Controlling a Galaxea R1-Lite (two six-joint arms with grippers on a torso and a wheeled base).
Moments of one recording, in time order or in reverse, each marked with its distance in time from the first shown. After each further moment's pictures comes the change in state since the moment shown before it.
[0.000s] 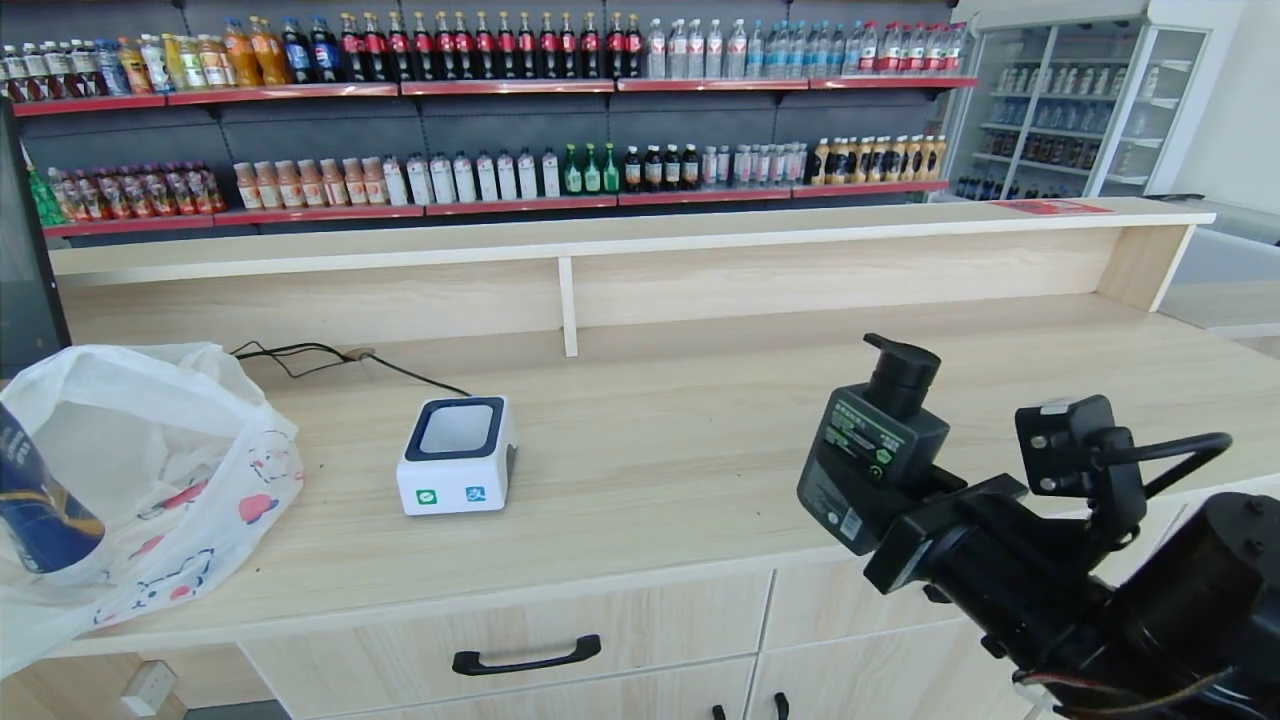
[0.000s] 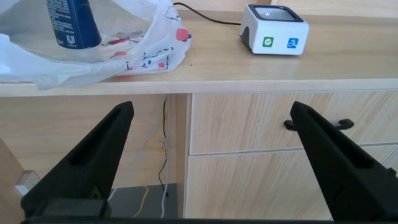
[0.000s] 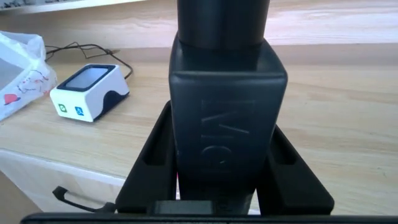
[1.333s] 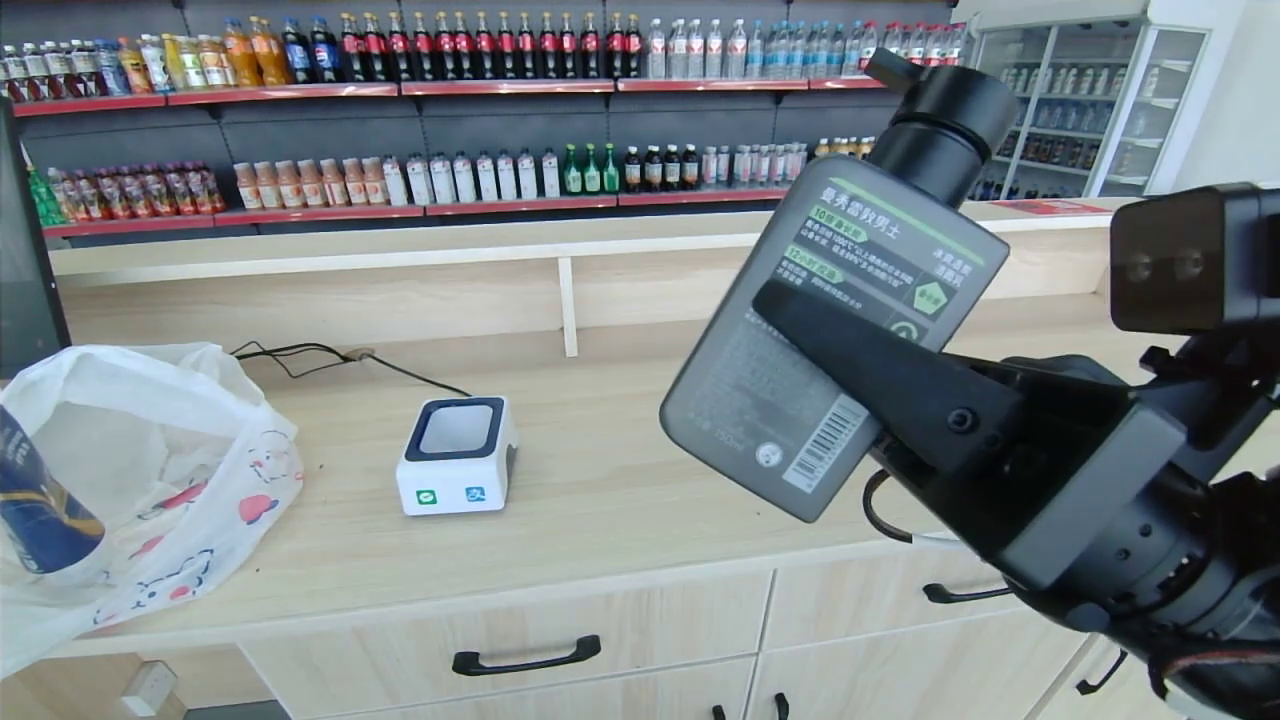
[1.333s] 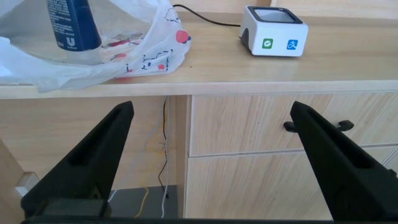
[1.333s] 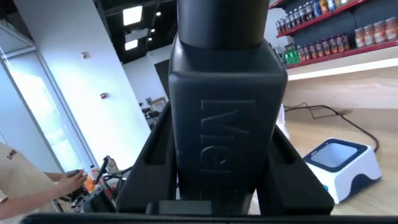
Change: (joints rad) left arm 0.000 0.000 0.000 -0.006 0.000 0.001; right arm 0.156 -0.103 -0.310 -0.001 0.519 0.489
